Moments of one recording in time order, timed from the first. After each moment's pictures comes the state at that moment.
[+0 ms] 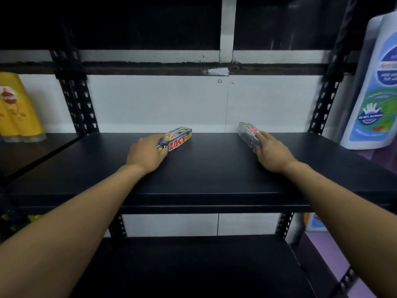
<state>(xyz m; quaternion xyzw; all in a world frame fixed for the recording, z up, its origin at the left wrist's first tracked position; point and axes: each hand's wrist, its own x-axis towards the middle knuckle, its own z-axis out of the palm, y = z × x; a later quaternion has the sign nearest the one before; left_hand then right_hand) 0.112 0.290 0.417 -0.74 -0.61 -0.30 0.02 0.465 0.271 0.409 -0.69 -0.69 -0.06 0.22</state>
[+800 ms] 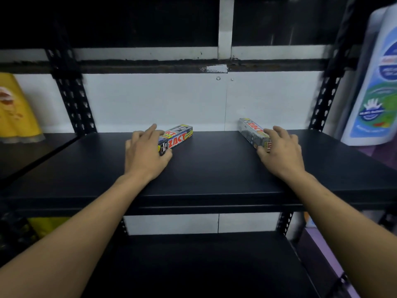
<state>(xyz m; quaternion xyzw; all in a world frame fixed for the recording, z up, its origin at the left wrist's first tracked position) 0.125 0.263 0.416 -0.72 -0.61 -0.32 0.13 0.453 0.235 0.410 -0.73 -0.60 -0.11 0.32</state>
